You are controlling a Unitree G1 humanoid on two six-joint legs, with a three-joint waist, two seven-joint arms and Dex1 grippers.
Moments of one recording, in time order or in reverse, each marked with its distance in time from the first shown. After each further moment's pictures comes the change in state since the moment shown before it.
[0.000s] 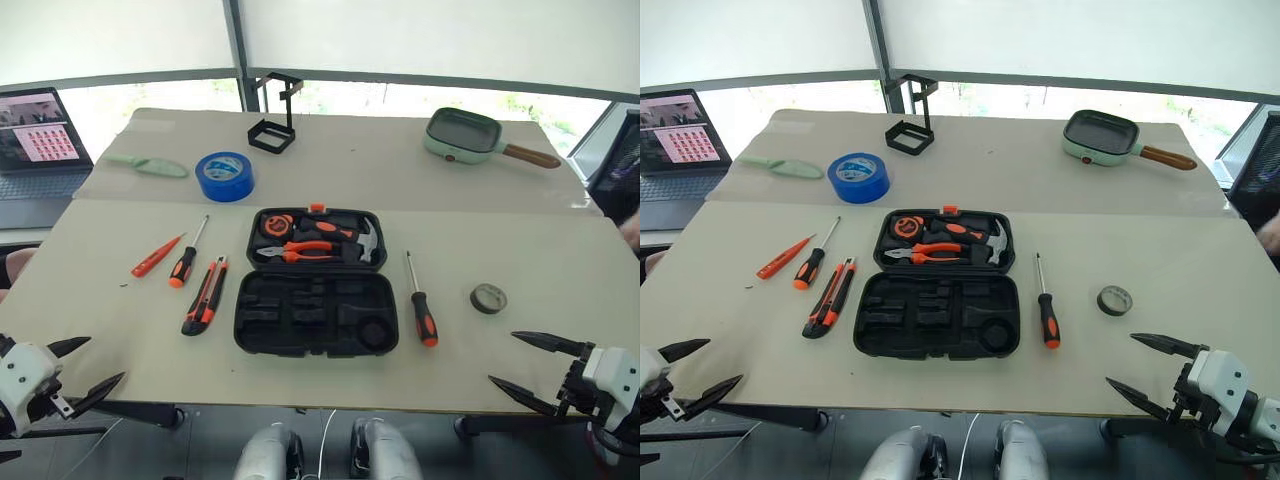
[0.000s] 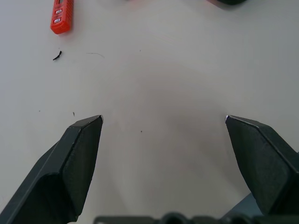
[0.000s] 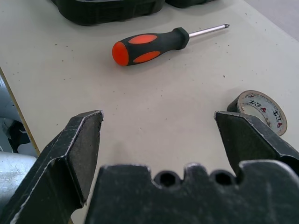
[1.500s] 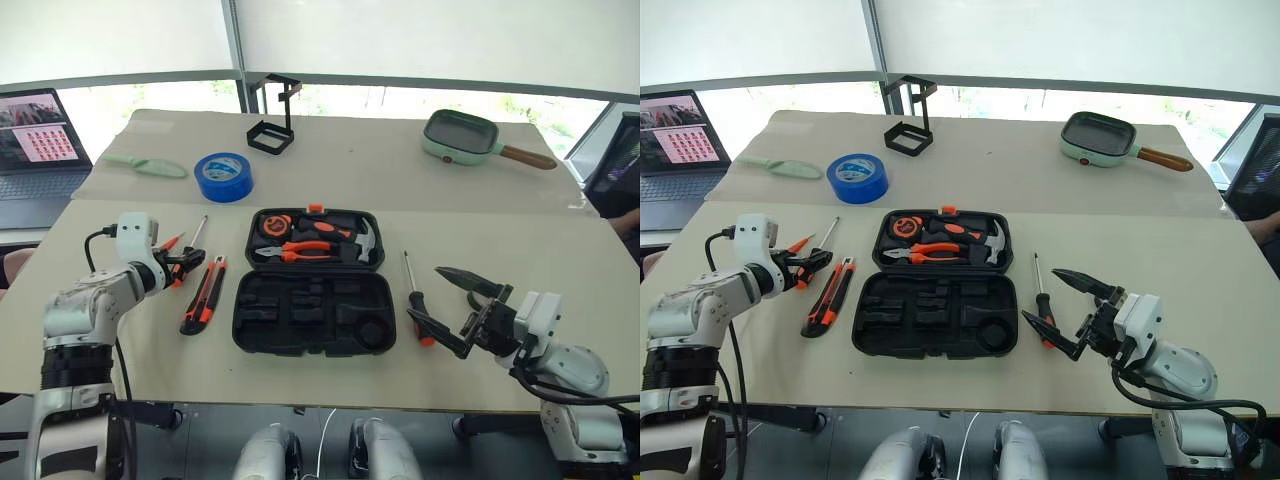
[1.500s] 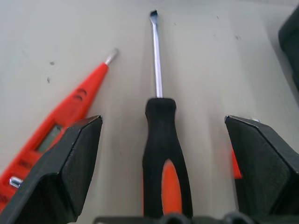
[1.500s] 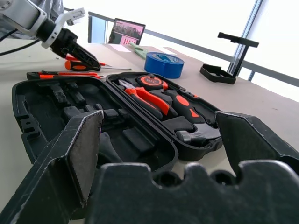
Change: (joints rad) left arm -0.955 -0.202 -0.372 0.112 -0.144 1.003 0.721; right arm -0.304 0.248 0.254 -0.240 0.067 0.148 -0.216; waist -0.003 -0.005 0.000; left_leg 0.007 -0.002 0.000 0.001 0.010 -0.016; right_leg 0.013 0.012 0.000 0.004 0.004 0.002
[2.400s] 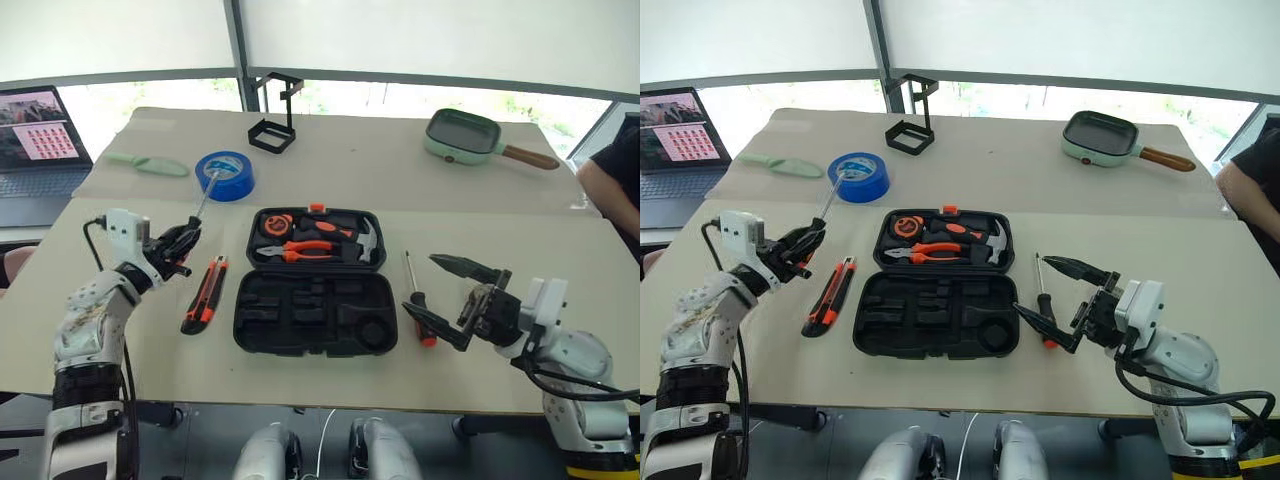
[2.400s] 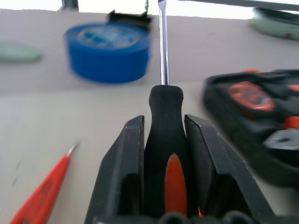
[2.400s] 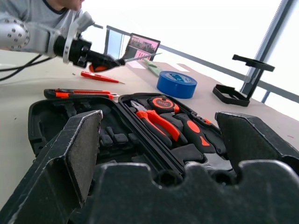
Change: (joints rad) left arm 0.101 -0.005 0.018 -0.052 0.044 -0.582 -0.482; right arm -0.058 -0.051 0.009 -0.070 0.057 0.069 0.019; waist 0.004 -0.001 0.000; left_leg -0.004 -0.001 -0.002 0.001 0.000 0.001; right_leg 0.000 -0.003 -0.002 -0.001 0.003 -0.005
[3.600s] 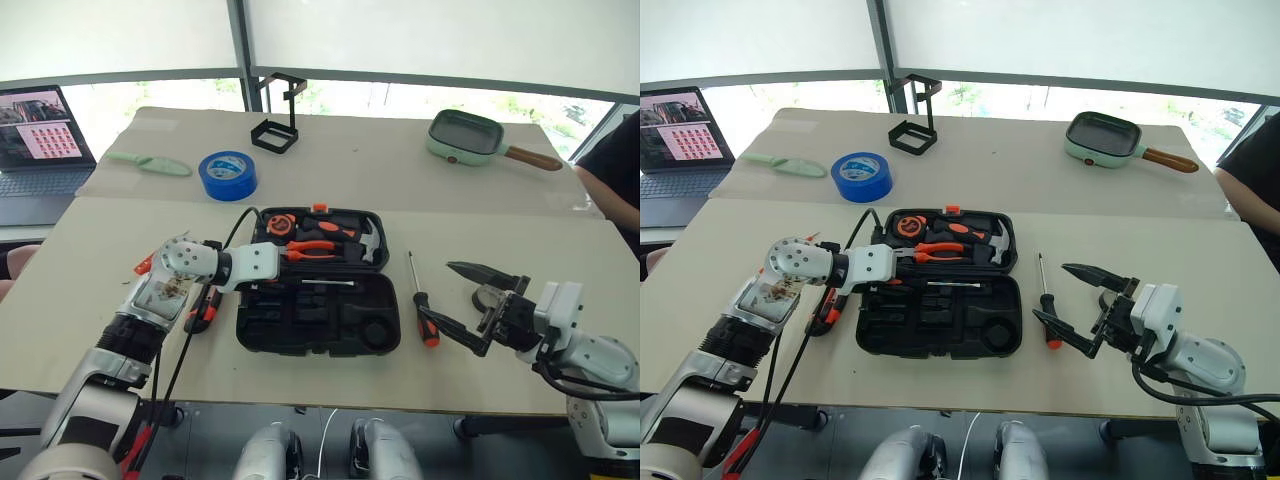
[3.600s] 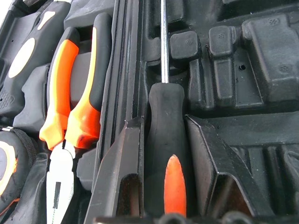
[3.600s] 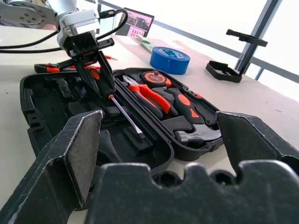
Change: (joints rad) left arm -0.261 0.019 -0.545 0.091 0.458 -0.292 -0.386; right arm 0.054 -0.049 -0.063 0.031 -0.004 0.021 0.021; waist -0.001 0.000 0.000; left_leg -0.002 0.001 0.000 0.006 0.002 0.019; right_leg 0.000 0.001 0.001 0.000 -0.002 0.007
